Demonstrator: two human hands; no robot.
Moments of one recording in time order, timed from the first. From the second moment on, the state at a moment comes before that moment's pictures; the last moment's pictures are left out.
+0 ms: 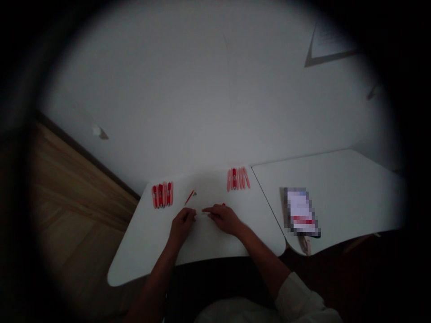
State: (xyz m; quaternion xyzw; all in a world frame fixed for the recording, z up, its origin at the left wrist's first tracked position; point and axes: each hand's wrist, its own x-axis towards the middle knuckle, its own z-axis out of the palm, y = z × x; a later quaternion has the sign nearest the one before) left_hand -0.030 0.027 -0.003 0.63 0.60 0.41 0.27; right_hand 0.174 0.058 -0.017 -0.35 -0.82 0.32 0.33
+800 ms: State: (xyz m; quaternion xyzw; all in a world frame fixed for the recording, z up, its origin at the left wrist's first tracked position) left_hand -0.031 0.027 -0.004 0.62 0.59 0.42 0.30; right_hand 0.173 0.059 -0.018 -0.35 -0.82 0.32 0.33
